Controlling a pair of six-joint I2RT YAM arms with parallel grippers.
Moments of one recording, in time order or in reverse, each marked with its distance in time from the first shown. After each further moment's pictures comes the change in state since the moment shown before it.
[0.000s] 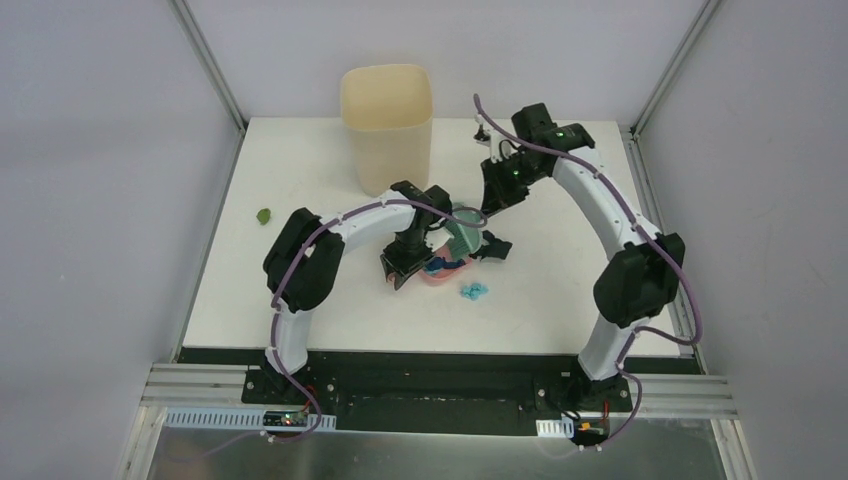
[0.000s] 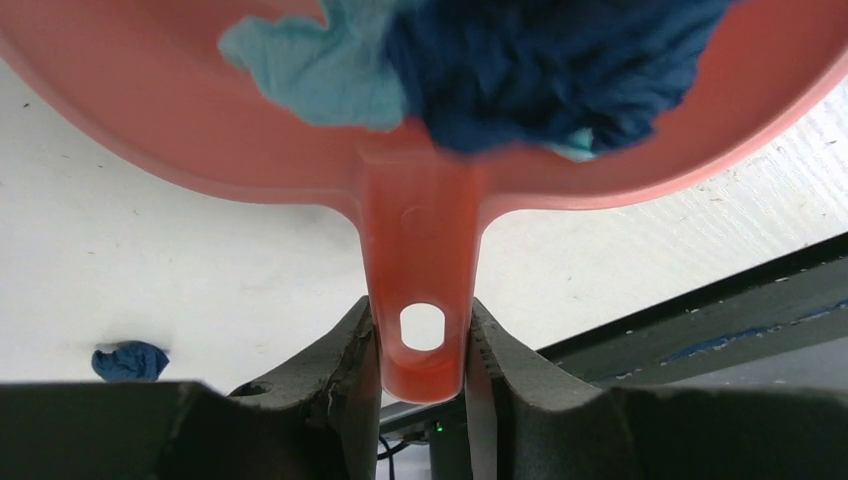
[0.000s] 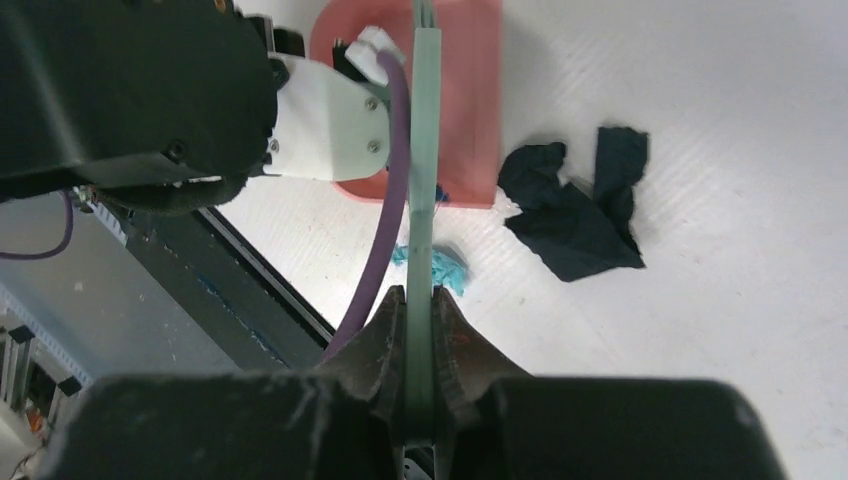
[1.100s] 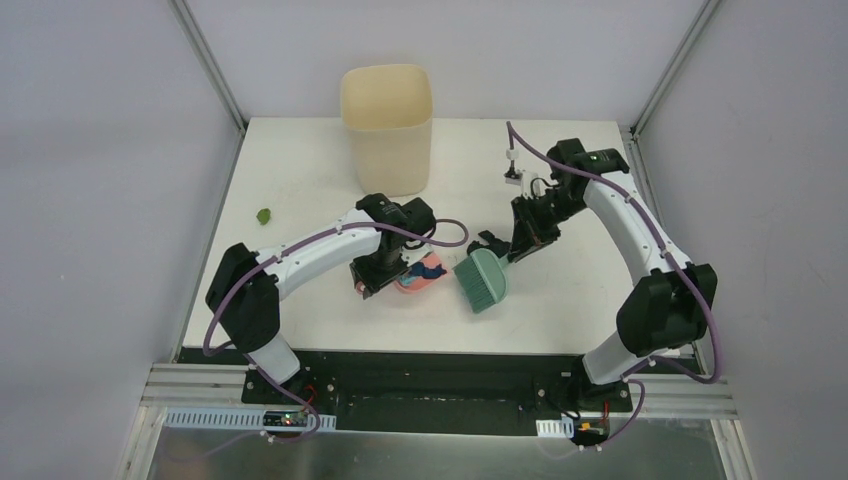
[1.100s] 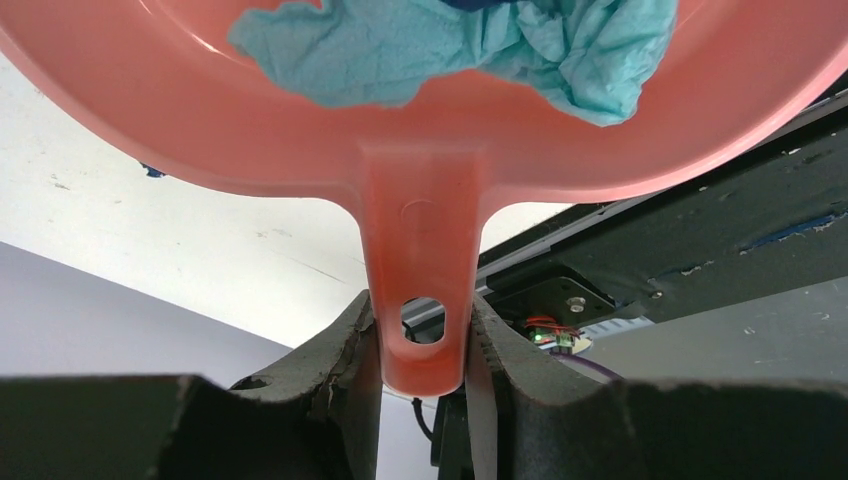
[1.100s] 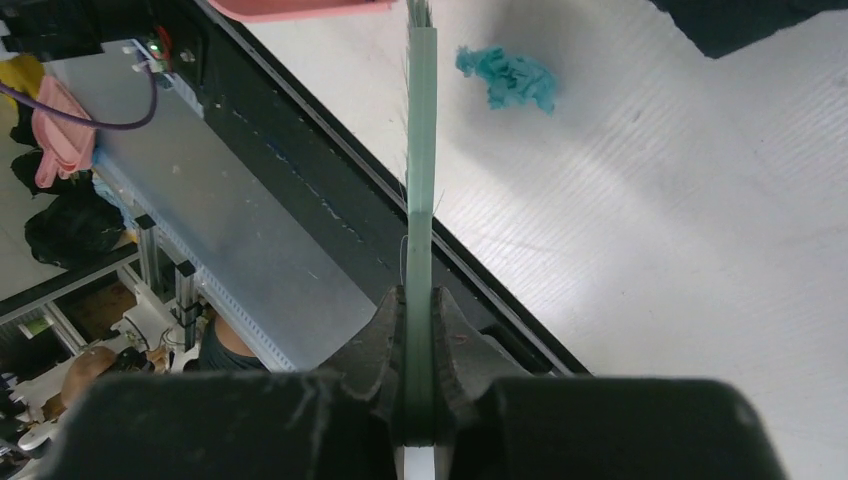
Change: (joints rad) left arm -0.104 -0.370 -0.193 -0.121 -0.207 -0.057; right arm -0.152 -0.234 -0.264 -0.235 -0.166 -0.096
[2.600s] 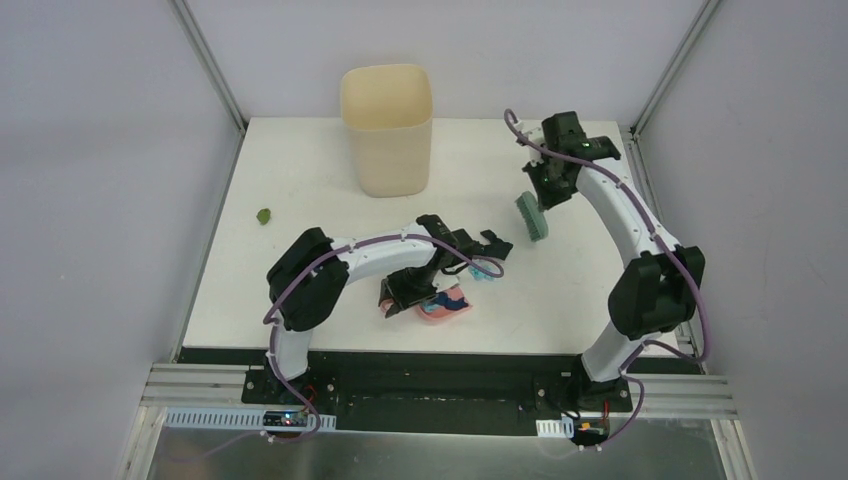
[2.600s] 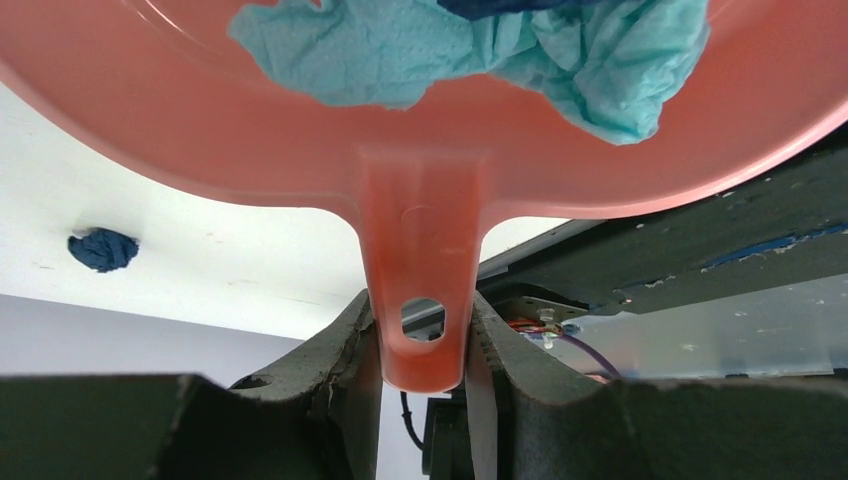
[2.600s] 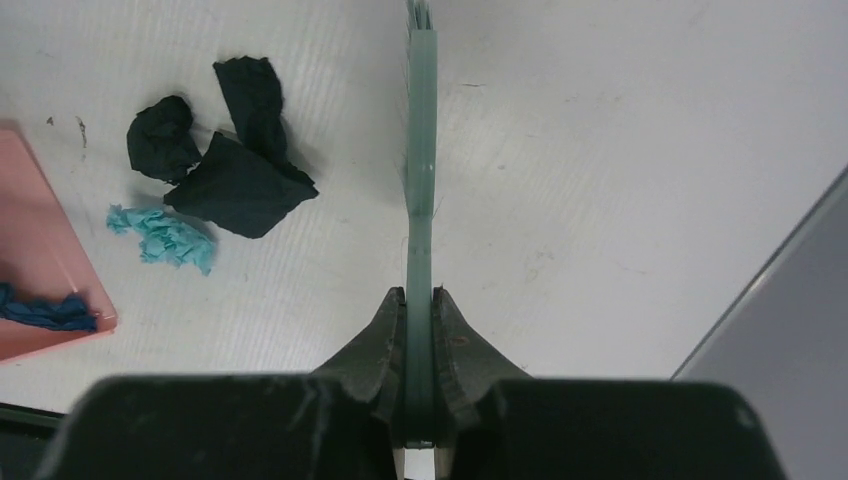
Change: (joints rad) left arm -0.146 0.294 0.086 -0.027 0.063 0.008; right arm -0.005 0.085 0.095 0.339 0.697 0.007
